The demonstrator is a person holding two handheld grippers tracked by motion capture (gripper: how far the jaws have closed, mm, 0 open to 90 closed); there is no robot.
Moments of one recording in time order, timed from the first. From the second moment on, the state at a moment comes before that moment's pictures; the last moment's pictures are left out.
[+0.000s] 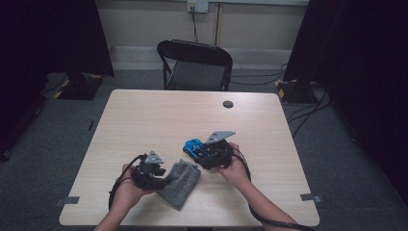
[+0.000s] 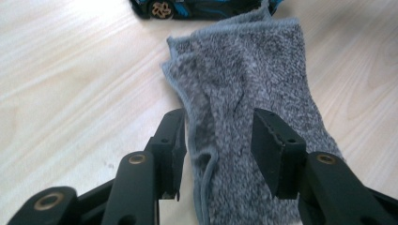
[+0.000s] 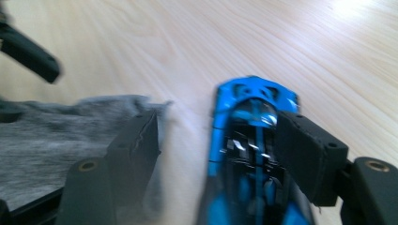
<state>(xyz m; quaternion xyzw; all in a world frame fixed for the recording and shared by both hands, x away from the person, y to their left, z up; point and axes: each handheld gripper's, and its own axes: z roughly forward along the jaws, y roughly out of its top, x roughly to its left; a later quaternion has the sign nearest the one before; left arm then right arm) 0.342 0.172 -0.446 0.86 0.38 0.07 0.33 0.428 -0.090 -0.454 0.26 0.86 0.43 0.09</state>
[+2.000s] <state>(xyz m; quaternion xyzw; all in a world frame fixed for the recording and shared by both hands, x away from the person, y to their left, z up) 0.387 0.186 -0.473 0.86 0.42 0.08 0.29 0.400 -0.034 -0.493 0.14 0.91 0.39 0.02</state>
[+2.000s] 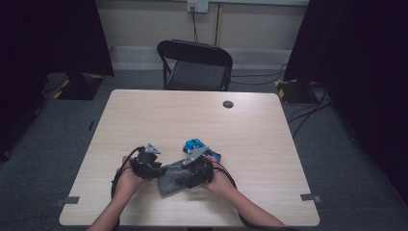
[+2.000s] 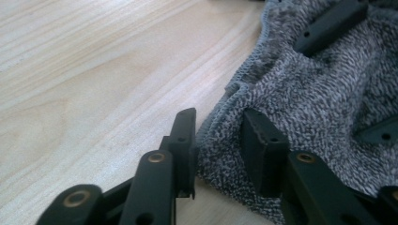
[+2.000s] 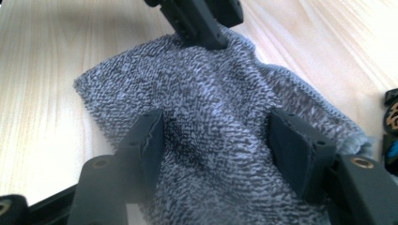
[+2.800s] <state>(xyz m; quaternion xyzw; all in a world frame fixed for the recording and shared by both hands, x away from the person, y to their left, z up) 0.388 0.201 -0.433 0.82 0.40 0.11 0.40 0.390 -0.039 -0.462 0.20 0.91 0.38 0.01</state>
